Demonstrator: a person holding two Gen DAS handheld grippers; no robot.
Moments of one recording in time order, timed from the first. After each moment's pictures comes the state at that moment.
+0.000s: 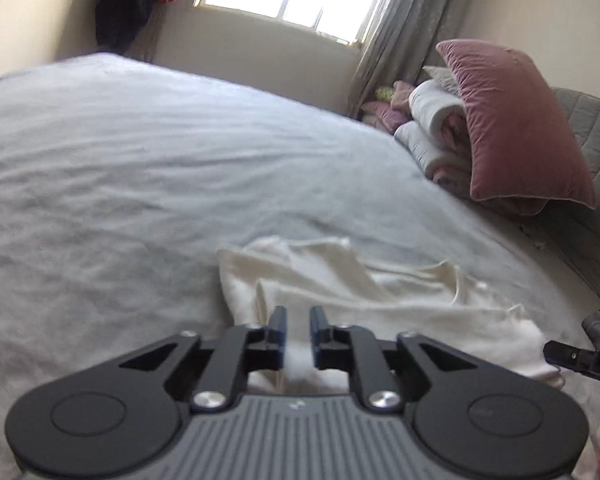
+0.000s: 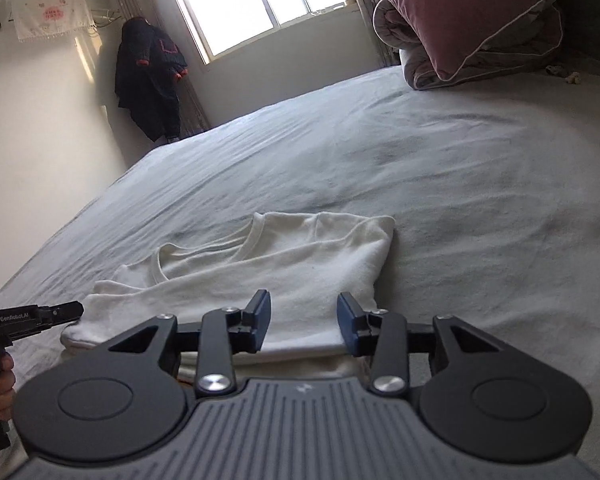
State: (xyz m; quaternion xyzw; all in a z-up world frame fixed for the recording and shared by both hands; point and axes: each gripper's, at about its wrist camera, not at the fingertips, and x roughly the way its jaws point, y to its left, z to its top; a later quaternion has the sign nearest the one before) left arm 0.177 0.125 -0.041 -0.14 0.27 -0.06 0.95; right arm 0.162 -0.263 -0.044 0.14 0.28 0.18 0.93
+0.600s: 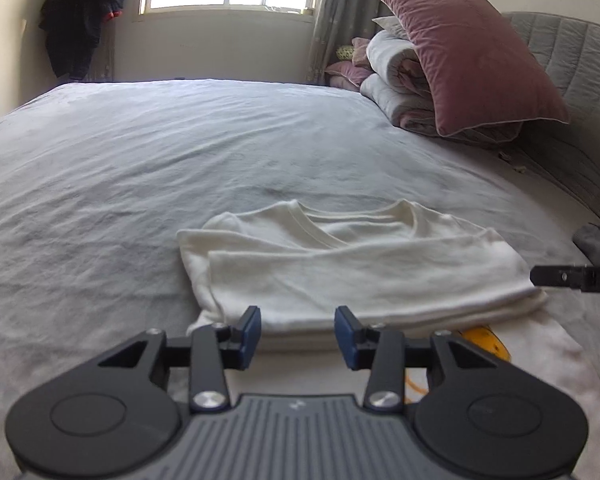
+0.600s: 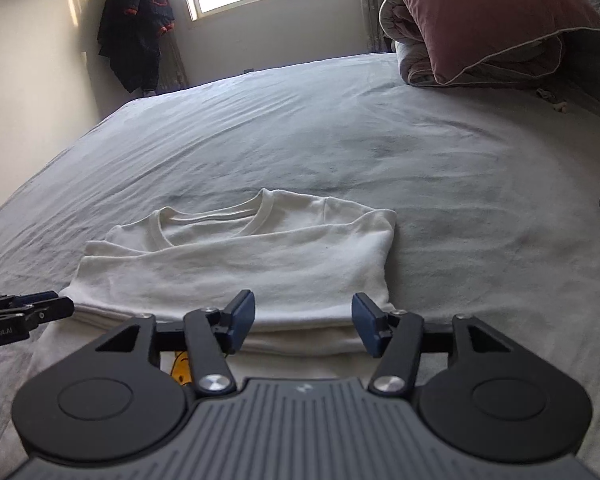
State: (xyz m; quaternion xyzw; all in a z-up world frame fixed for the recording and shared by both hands) left arm 0.123 0.086 -0.024 -0.04 0.32 -0.08 0.94; right arm 0.139 -0.225 -0.004 0.05 0.34 0.13 0.93
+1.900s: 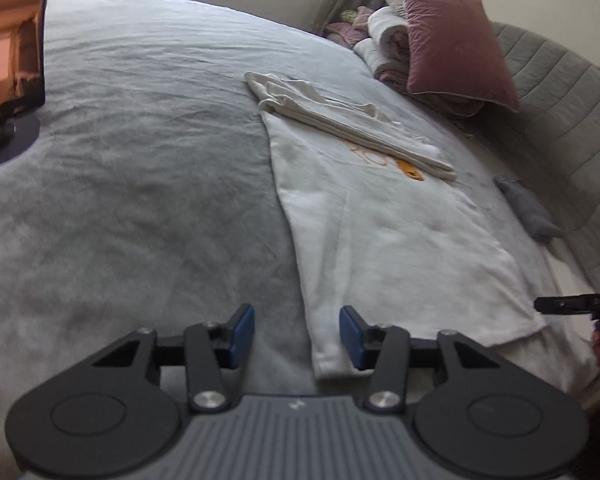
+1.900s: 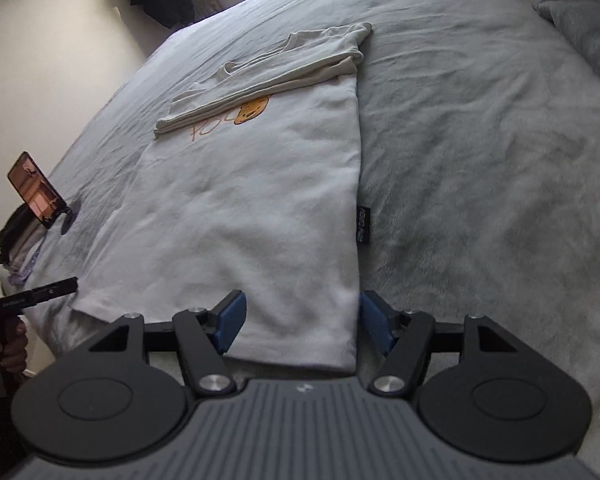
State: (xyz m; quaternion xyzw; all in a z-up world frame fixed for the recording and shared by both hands) left arm -0.105 0.180 -0.058 -0.17 0.40 -0.15 0.89; right arm -0.055 -0.311 -0.040 0.14 0.47 0.23 0.84
